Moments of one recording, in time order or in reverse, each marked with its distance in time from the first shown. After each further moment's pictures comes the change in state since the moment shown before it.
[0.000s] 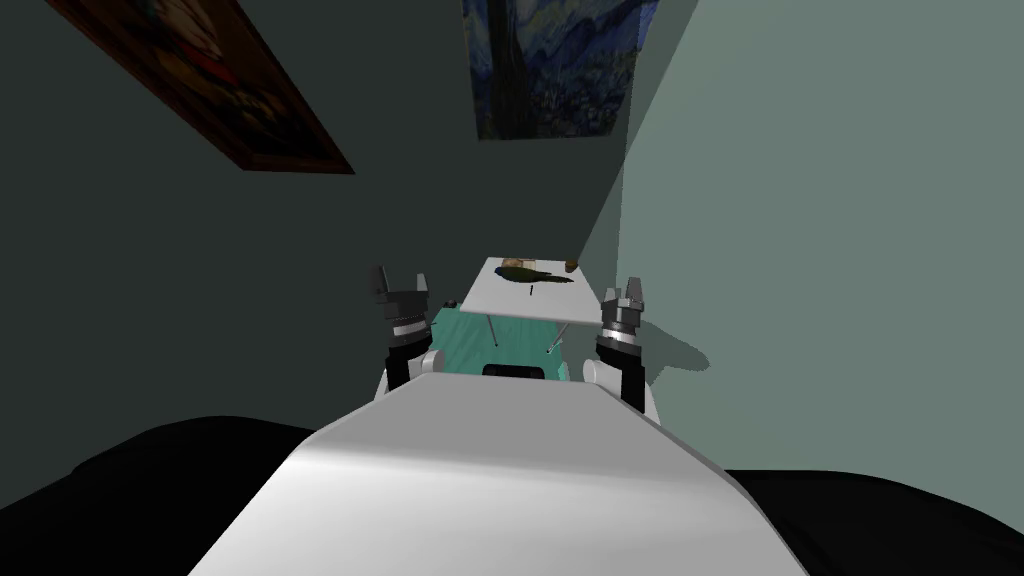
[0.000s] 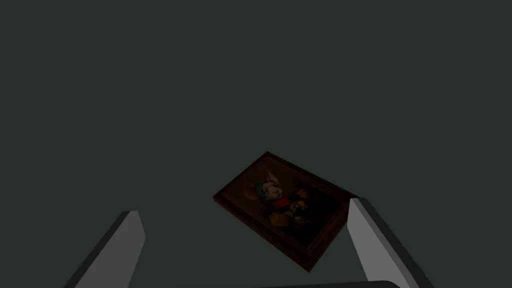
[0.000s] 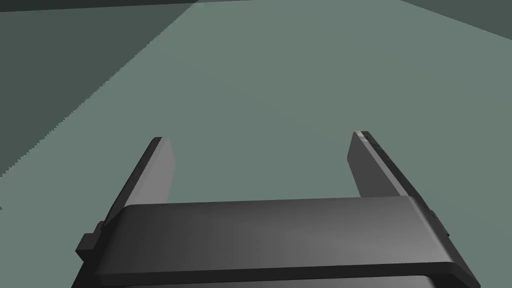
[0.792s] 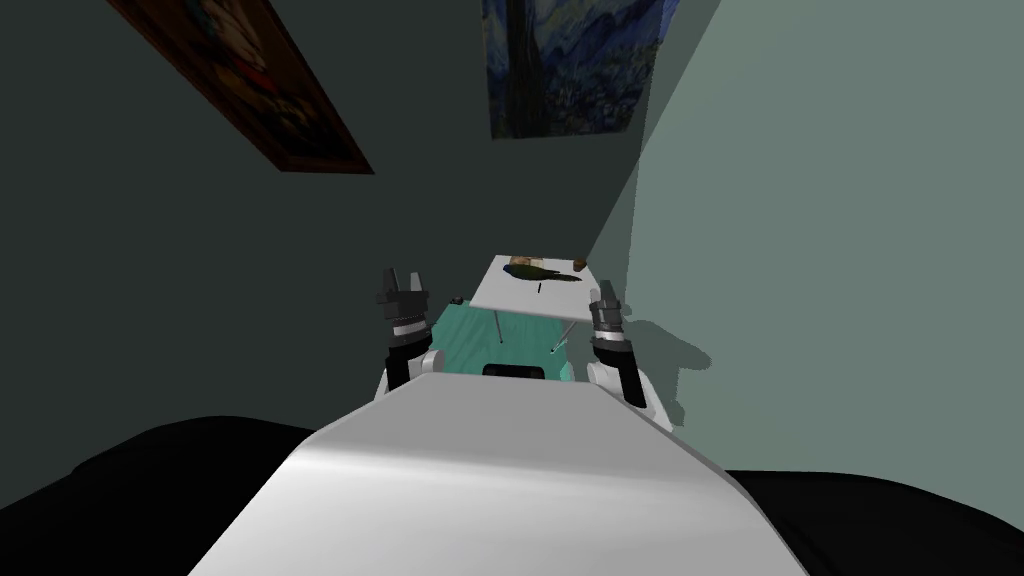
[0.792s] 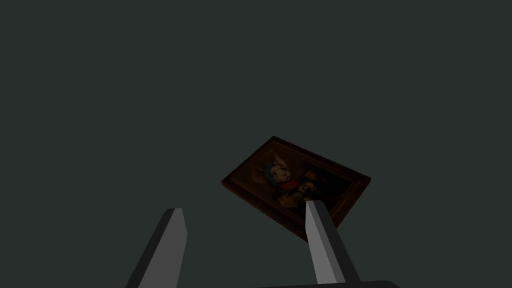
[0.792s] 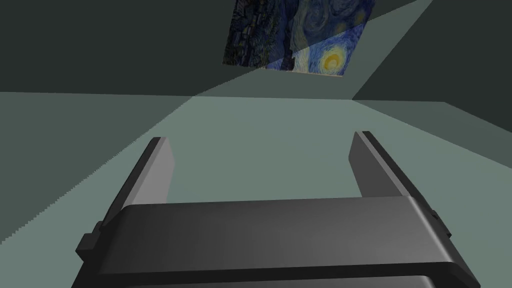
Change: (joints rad) left arm 0.000 0.000 0.000 0.000 0.000 0.000 0.000; right arm -0.028 -0.242 0.062 0.090 0.024 -0.052 0.056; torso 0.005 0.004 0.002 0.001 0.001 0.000
